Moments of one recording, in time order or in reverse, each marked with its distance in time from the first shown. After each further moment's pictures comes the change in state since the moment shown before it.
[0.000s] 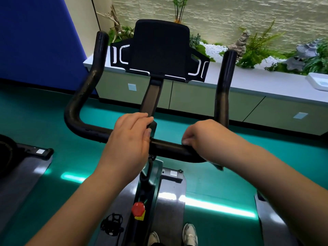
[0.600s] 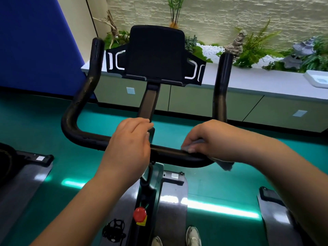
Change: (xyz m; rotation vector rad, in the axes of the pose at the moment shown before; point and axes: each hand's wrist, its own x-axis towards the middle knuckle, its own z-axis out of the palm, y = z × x) left_hand 0.009 0.005 0.000 -0.001 -0.030 0.001; right_hand 0.002 0.029 -0.012 0.127 -0.120 -0.126
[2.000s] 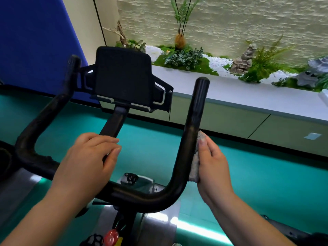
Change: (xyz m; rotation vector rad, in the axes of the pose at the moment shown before) left_hand 0.040 0.022 0.014 0.240 0.012 -0.124; right_hand 0.045 0.106 0.039 1.392 0.806 0.185
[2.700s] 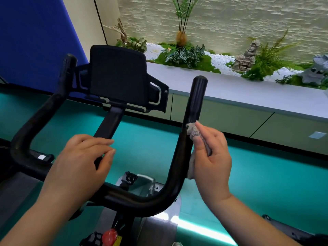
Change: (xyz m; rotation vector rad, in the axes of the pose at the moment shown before) left_hand -0.002 0.004 -0.002 0.025 0.018 -0.022; right_hand -0.003 -0.022 -0.002 -0.329 0.042 -0.612
